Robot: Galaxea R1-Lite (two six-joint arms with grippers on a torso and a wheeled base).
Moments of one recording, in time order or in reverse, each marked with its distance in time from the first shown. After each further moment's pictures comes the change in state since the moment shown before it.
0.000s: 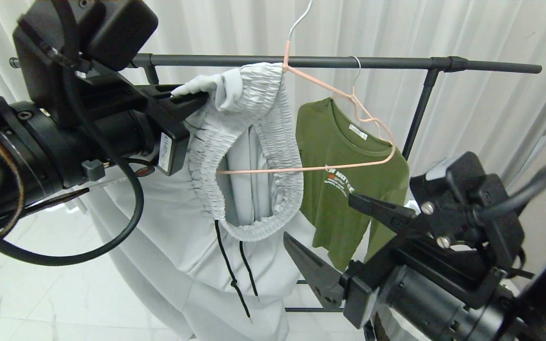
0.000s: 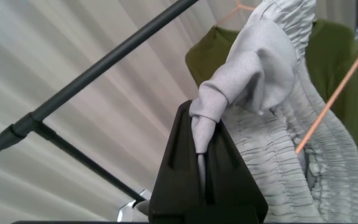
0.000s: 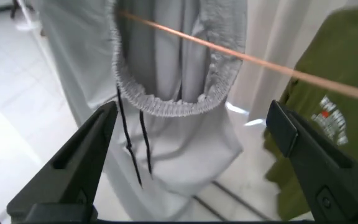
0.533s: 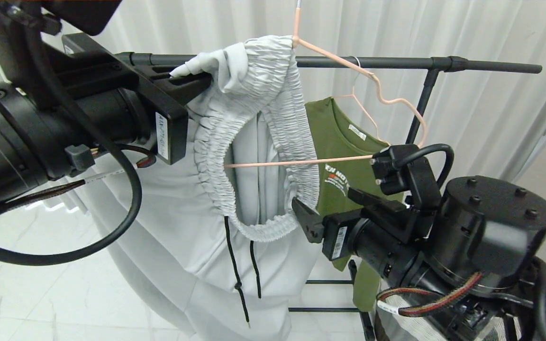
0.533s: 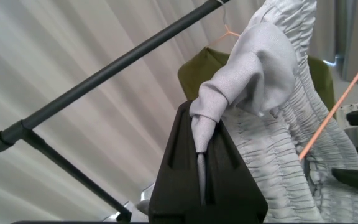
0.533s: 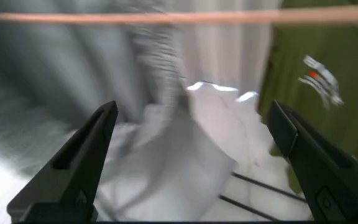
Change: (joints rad) left arm -0.049 -0.008 -0.036 0.000 0.016 -0.062; right arm -0.161 0.148 -0.086 0.000 -0.035 0.169
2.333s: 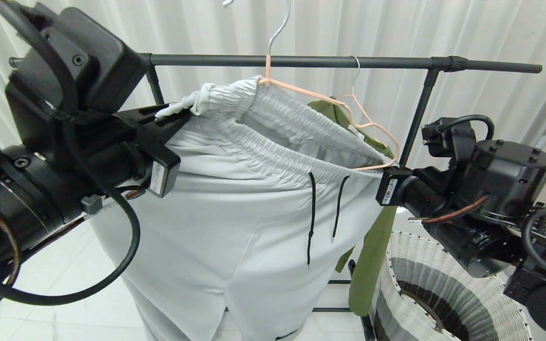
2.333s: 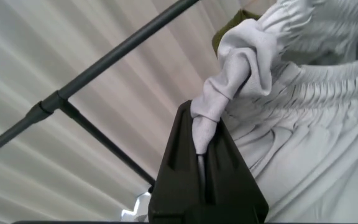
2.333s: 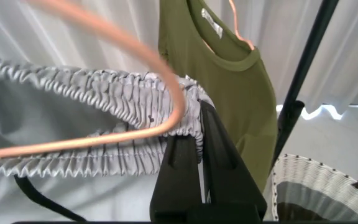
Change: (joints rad) left arm 0.047 -0.035 0.229 -0.199 0.113 0.118; right arm -0.322 -0.020 0.002 -0.014 -0.053 -0.061
